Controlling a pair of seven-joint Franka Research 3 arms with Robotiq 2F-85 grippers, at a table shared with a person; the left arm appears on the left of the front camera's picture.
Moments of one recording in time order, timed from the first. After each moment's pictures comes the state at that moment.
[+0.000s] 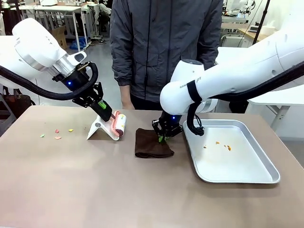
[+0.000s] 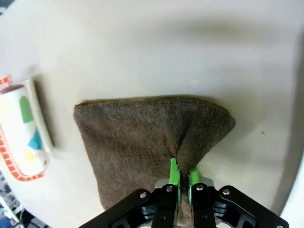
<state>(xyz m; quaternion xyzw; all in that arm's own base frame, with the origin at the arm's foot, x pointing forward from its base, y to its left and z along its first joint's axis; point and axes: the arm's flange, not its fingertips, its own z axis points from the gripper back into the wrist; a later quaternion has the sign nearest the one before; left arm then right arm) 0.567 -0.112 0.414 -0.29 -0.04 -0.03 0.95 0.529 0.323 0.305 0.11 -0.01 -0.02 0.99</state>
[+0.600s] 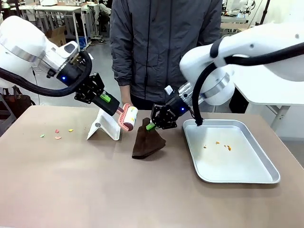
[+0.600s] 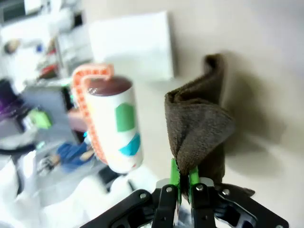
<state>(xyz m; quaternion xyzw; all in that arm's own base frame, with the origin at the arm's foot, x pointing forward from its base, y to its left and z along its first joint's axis) 0.528 -0.104 0.447 -0.43 -0.02 -0.08 0.90 0.517 0.292 0.348 0.43 0.07 0.05 0.90</state>
